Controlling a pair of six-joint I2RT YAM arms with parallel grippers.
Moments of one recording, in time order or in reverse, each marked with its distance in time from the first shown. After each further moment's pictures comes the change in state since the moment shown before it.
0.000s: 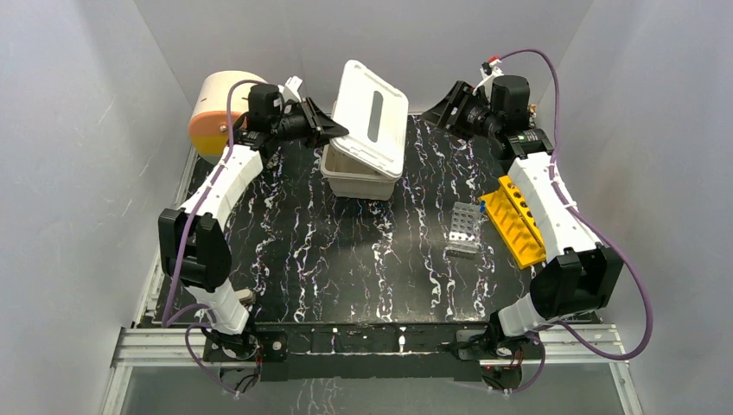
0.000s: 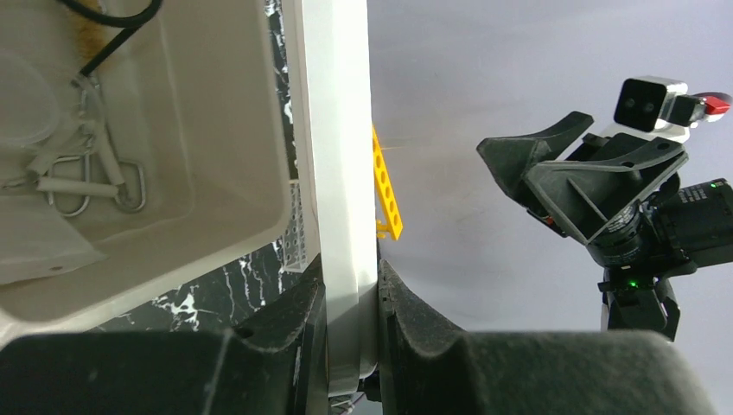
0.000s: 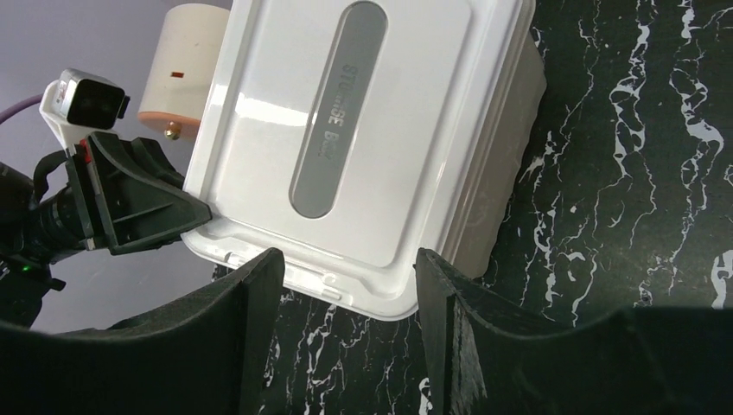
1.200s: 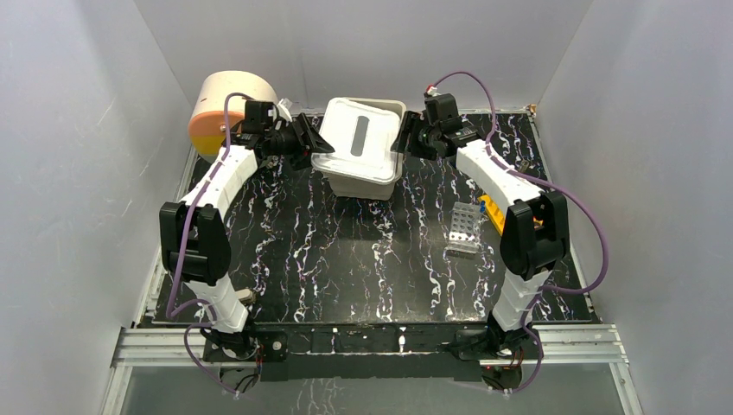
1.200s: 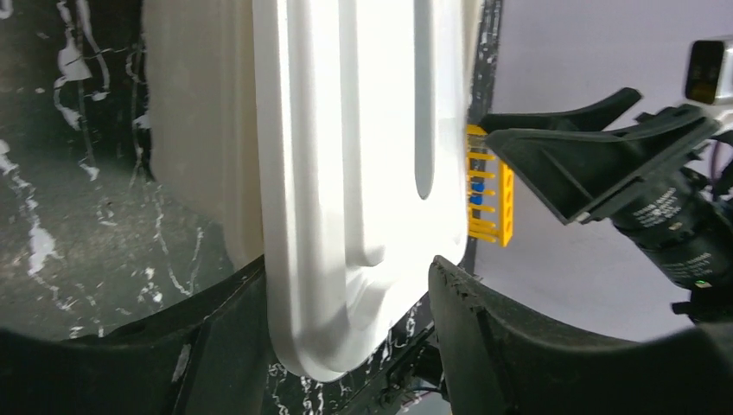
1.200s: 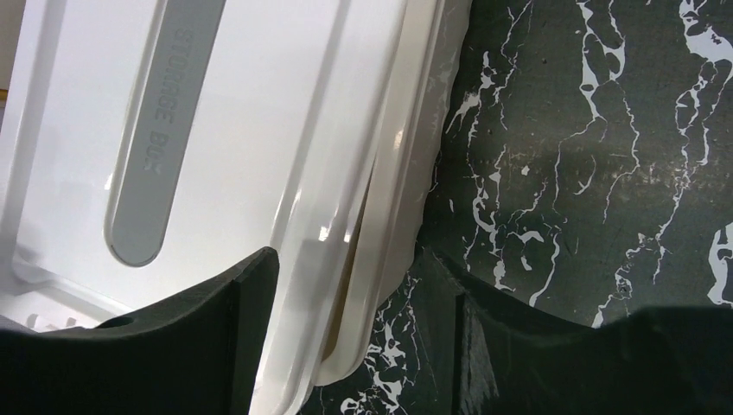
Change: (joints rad) left arm 0.083 0.043 -0.067 -0.199 -0.094 0.219; right arm 0.189 0.331 0.056 -0.048 0.280 -0.106
